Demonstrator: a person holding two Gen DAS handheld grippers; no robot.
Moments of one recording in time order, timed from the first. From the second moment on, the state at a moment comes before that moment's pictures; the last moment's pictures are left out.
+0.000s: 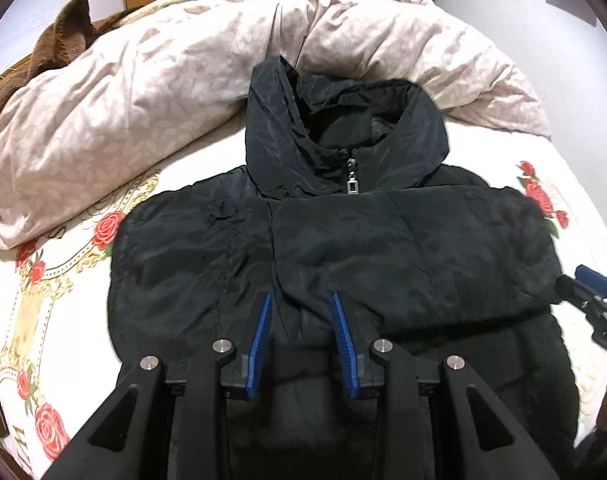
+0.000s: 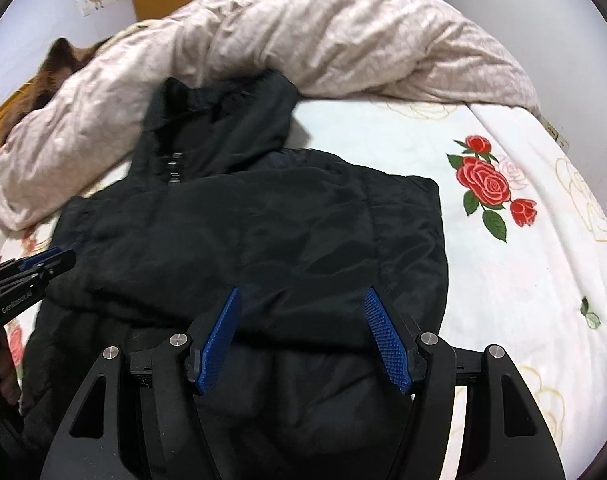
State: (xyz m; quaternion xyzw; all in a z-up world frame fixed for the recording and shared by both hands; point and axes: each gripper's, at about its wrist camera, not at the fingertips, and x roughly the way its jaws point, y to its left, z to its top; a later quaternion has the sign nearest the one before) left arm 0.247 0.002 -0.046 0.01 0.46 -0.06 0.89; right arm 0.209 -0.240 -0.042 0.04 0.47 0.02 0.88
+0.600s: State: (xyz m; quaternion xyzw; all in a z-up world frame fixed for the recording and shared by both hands) left arm 0.208 0.023 0.034 -0.01 0.41 -0.09 0.91; right arm 0.182 -0.187 0.042 0.04 0.43 0.08 0.90
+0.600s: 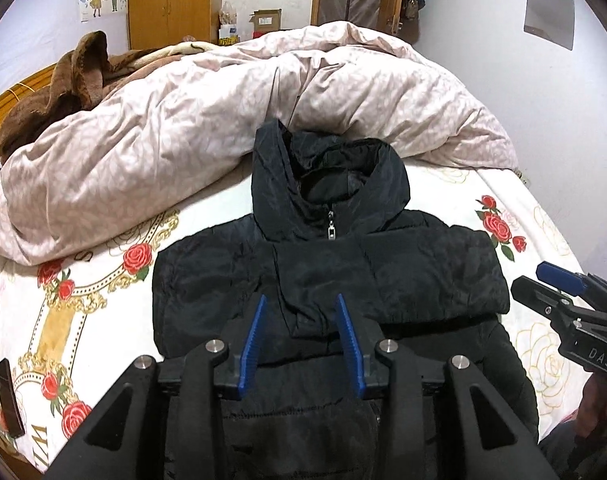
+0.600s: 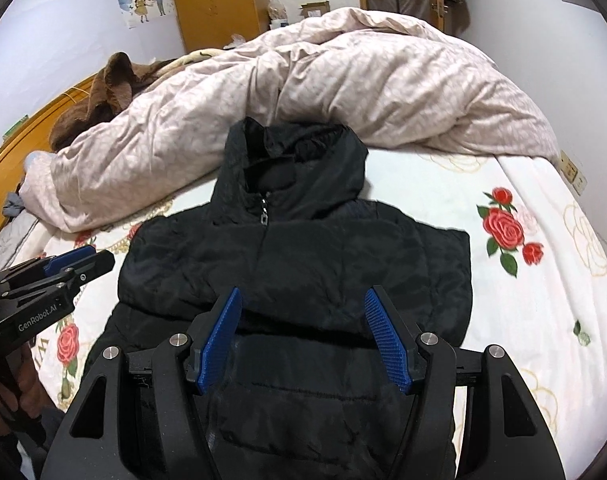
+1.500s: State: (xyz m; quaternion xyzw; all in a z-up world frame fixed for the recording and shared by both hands) left arm 0.461 0.020 -0.029 -0.01 0.44 -0.08 0.89; right arm 0.423 -0.207 -0.020 0.04 0.46 0.07 0.88
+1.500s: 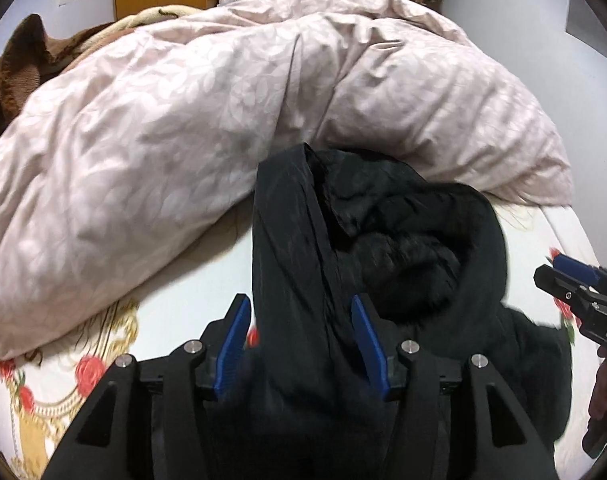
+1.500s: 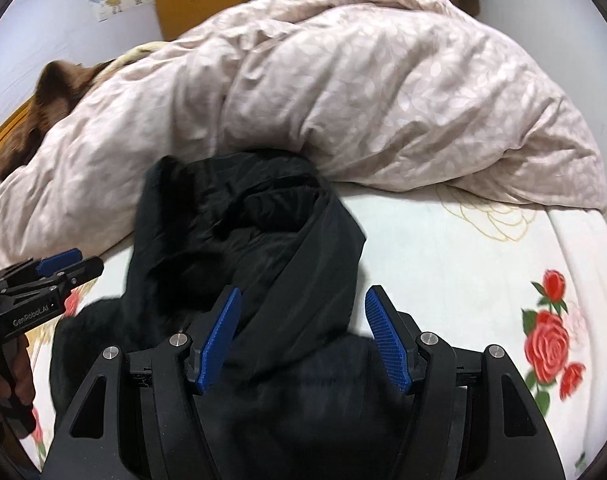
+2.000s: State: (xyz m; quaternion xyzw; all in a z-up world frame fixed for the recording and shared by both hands) left arm 0.536 0.000 -0.063 0.03 0.43 -0.07 0.90; right arm 0.524 -0.202 -0.073 0.03 0.51 0.06 0.86
